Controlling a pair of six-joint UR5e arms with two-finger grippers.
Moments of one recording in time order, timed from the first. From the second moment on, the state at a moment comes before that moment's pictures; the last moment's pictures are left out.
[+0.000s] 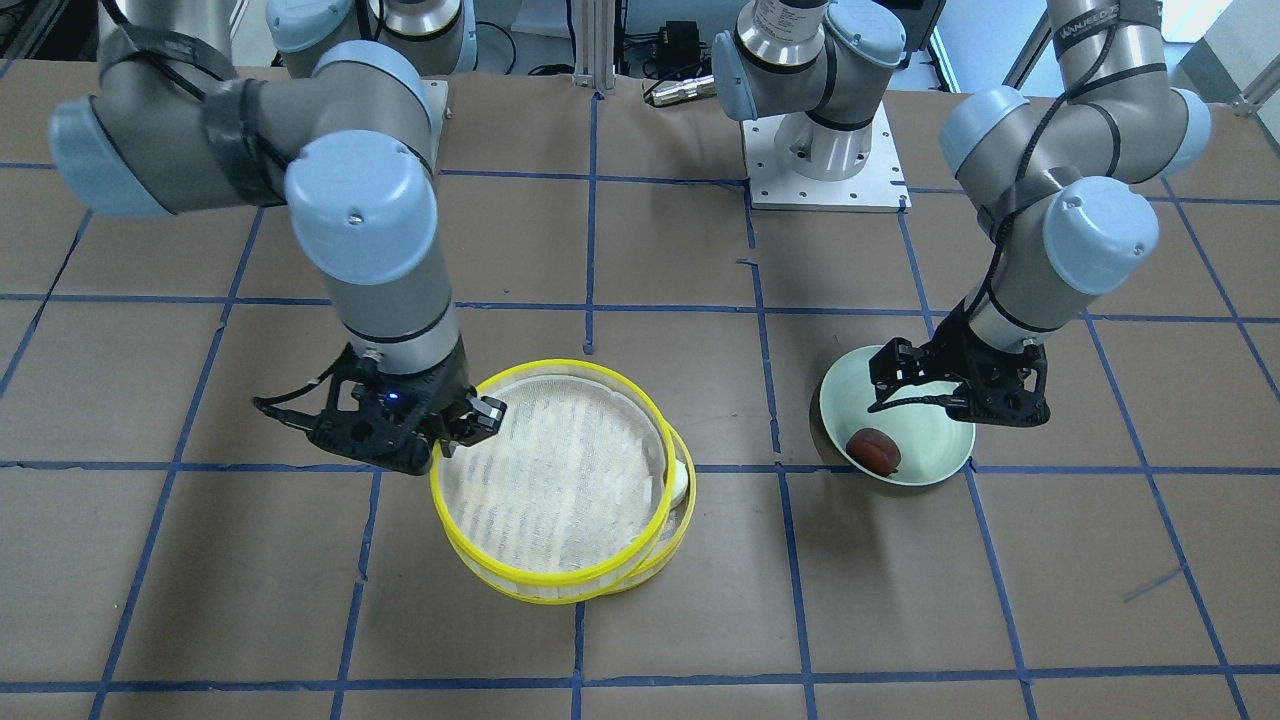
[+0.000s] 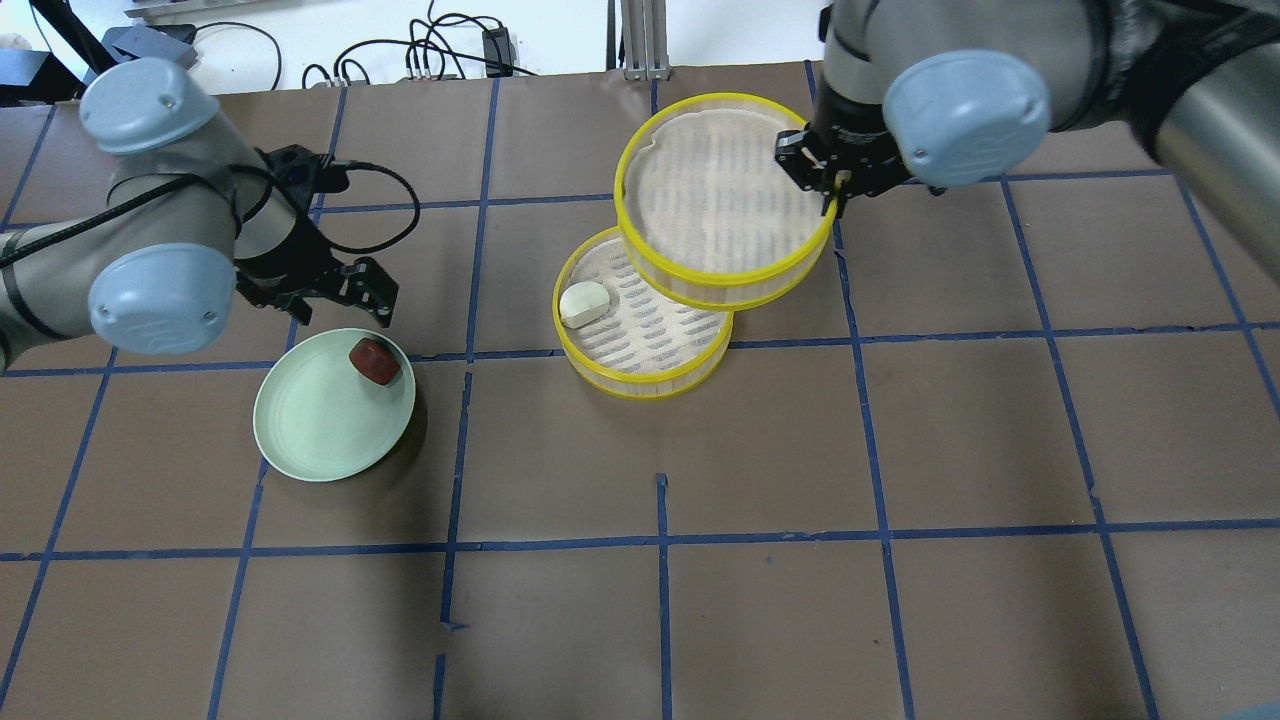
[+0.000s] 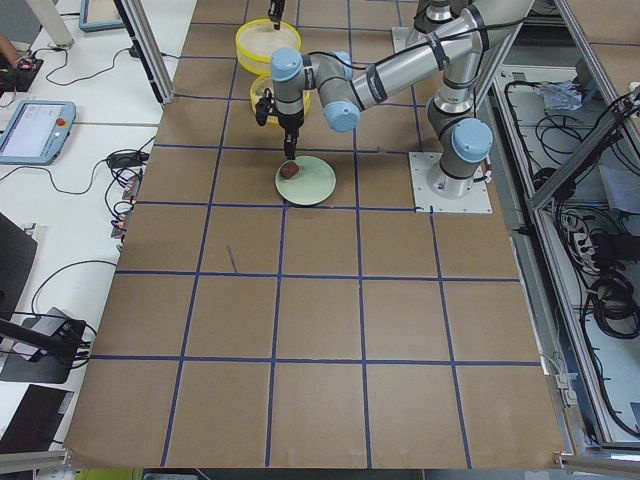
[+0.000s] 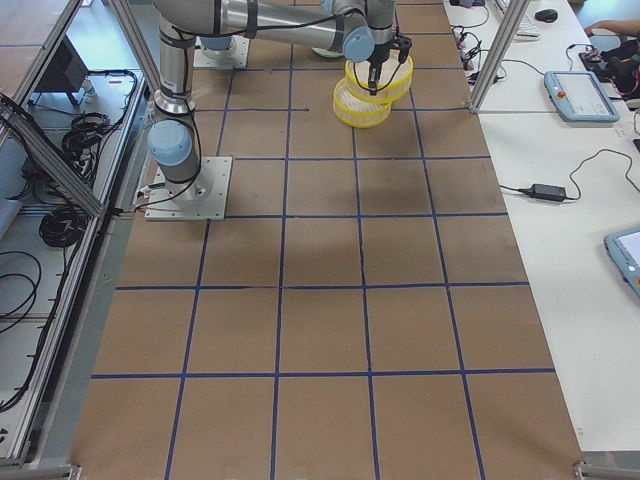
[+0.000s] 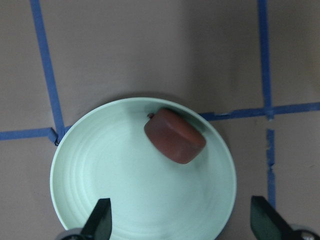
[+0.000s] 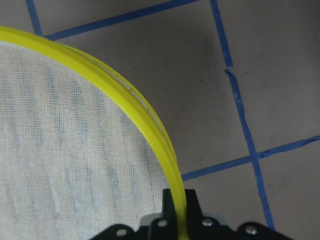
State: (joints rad) left arm -1.29 -1.76 -1.93 -1.10 1.55 0.35; right arm 1.79 -1.20 1.50 -1.93 -1.62 0.49
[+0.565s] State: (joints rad) left arm -1.27 -1.86 -1.94 -1.03 1.54 0.28; right arm 1.85 -1.11 1.50 -1.97 -1.62 0.55
